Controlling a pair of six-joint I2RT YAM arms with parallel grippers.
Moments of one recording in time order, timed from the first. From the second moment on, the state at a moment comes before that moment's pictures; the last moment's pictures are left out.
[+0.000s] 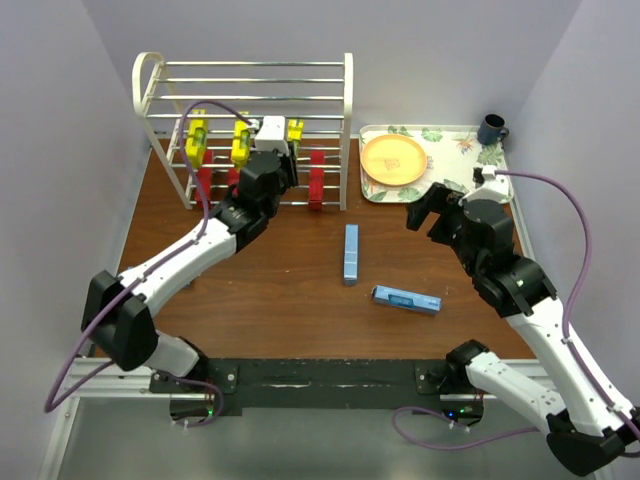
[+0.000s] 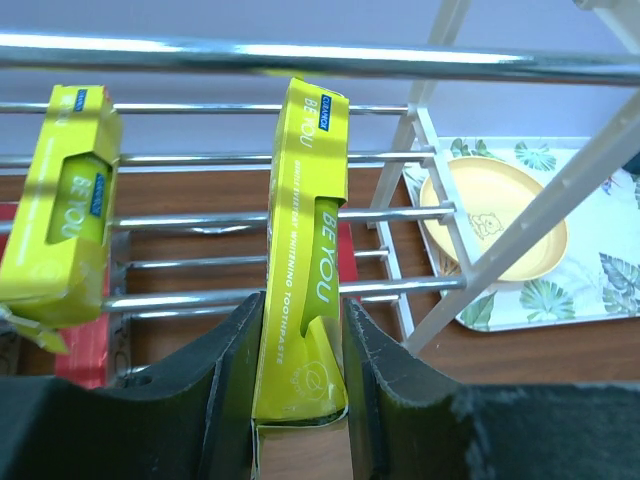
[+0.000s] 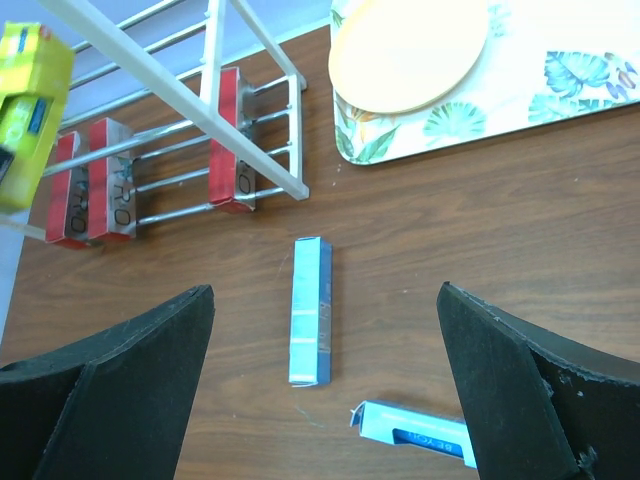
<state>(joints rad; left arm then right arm) -0.63 1.44 1.19 0.10 -0.48 -0.20 0.50 0.83 1.06 -0.59 0.38 0.57</state>
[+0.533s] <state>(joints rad) -0.61 1.66 1.30 0.21 -0.49 -0.29 0.50 0.78 0.99 -0.58 0.38 0.45</state>
